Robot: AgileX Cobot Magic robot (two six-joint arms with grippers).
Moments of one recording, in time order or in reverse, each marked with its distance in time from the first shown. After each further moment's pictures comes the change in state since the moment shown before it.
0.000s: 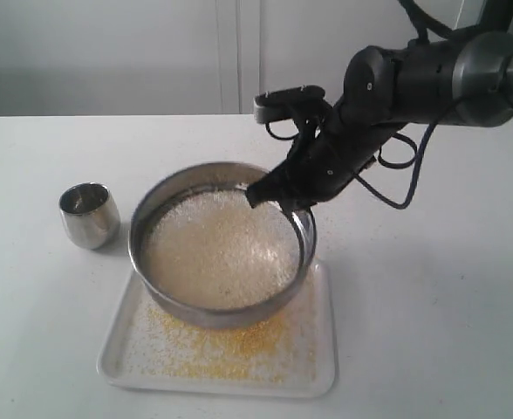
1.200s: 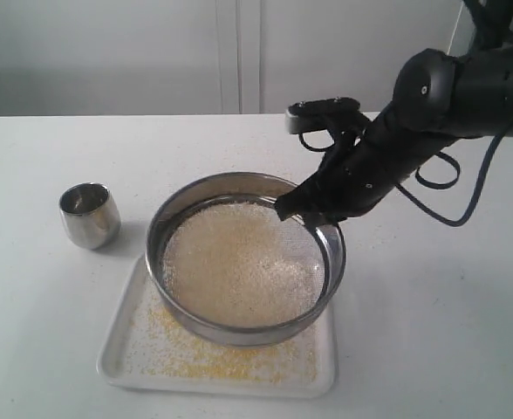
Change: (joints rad) left arm 0.000 0.000 0.000 0.000 0.000 0.000; right arm -0.056 -0.121 0.162 0.119 0.001 -0.124
